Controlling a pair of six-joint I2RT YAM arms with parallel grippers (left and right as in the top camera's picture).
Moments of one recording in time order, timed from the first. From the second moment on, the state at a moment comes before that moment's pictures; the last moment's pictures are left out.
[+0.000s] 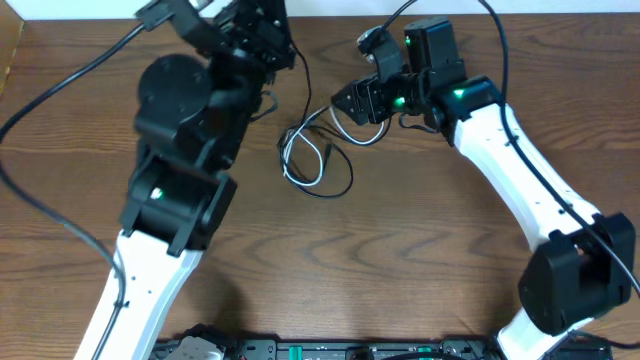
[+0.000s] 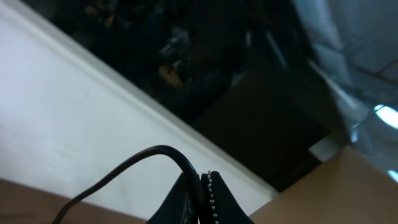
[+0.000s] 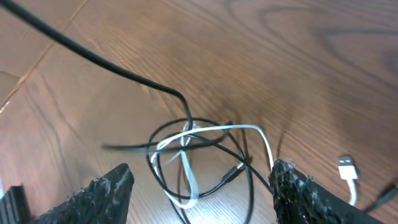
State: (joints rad) left arm -0.41 1.24 1.45 -0.05 -0.08 -0.85; right arm 0.39 1.82 1.55 -0.48 -0.55 0.09
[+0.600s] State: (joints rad) left arm -0.41 1.22 1.45 -0.04 -0.14 -0.85; right arm 0.40 1.86 1.55 -0.44 -0.64 0.08
